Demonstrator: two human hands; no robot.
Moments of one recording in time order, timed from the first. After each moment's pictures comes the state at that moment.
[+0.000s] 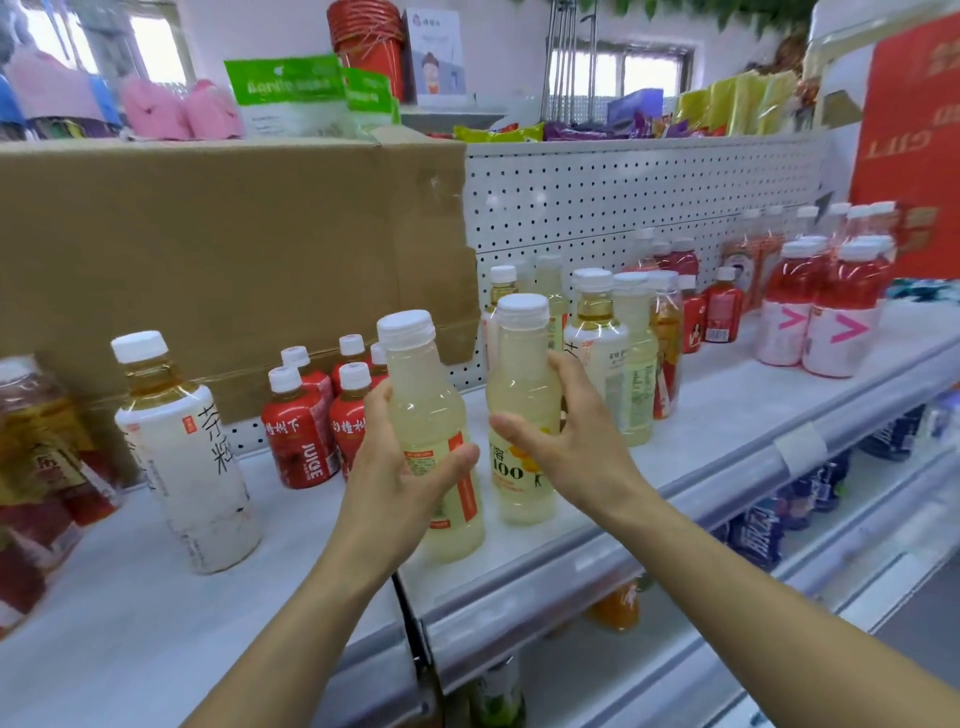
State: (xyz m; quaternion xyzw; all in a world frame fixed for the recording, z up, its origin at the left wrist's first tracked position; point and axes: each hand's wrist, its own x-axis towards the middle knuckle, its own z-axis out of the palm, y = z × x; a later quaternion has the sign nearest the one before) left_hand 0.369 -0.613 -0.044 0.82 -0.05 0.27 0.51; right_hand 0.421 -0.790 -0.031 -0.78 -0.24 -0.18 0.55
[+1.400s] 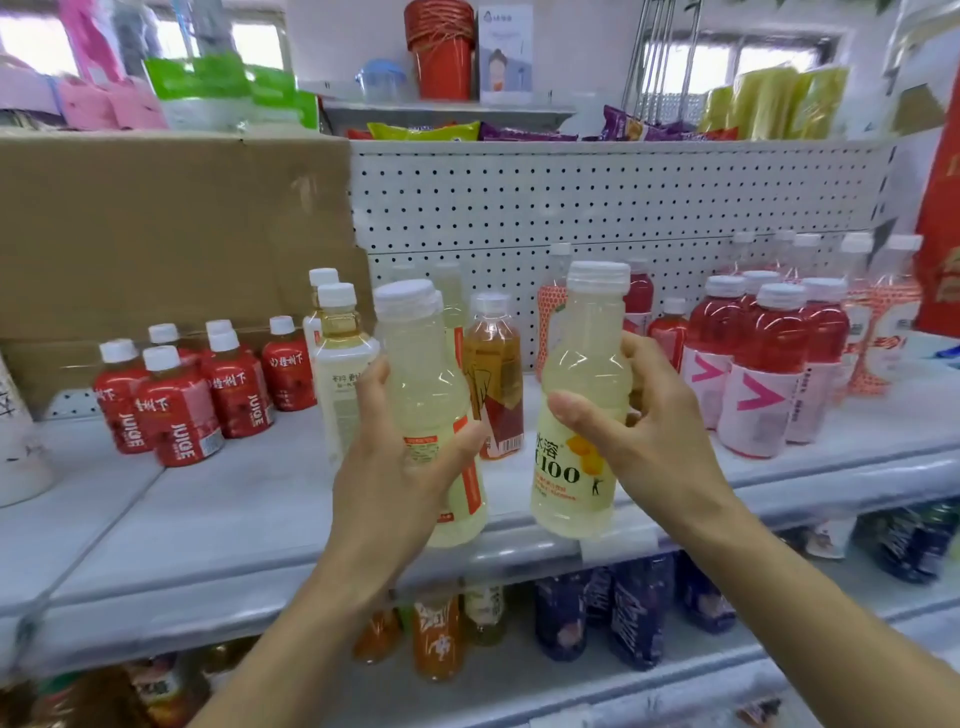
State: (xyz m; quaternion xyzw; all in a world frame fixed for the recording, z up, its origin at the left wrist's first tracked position) left_hand 0.452 -0.900 -0.036 0.80 0.10 0.39 0.44; right_hand 0.547 -1.078 -0.019 -0.69 -0.34 -0.12 0.63
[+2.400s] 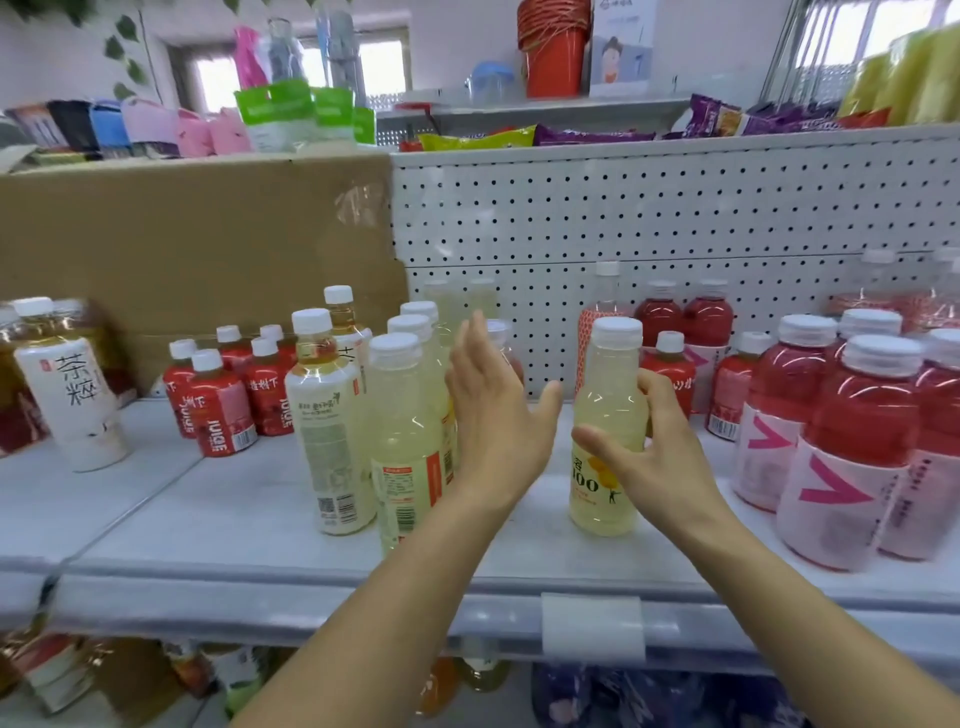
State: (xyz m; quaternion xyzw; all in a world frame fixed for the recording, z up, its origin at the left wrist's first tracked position) left_hand 0.607 -0.960 -0.012 0.83 0.19 0.45 0.27; right_hand 0.686 -1.084 -0.041 -0.75 -0.33 -0.05 0.57
